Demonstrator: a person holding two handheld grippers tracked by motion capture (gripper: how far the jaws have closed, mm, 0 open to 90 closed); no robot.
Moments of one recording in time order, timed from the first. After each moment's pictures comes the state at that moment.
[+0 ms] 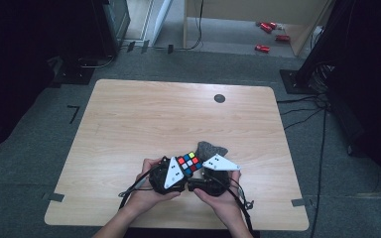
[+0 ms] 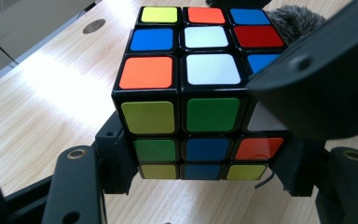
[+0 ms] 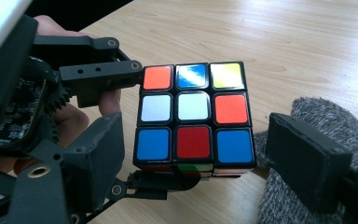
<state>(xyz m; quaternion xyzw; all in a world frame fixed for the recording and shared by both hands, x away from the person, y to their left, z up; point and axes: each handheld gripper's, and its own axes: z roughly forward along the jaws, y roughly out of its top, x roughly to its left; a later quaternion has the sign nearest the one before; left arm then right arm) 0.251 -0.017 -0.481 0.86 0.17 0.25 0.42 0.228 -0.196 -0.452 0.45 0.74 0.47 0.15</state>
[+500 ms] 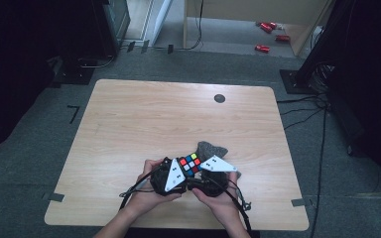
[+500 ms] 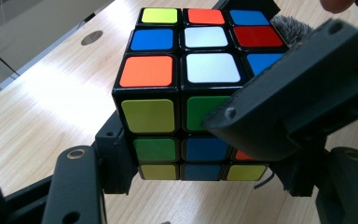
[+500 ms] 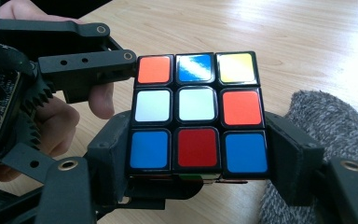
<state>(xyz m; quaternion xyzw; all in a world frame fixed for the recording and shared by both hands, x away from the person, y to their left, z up) 0.248 -0.019 -0.481 0.86 0.15 0.25 0.42 0.227 -0.191 -0.458 0.45 0.75 0.46 0.17</state>
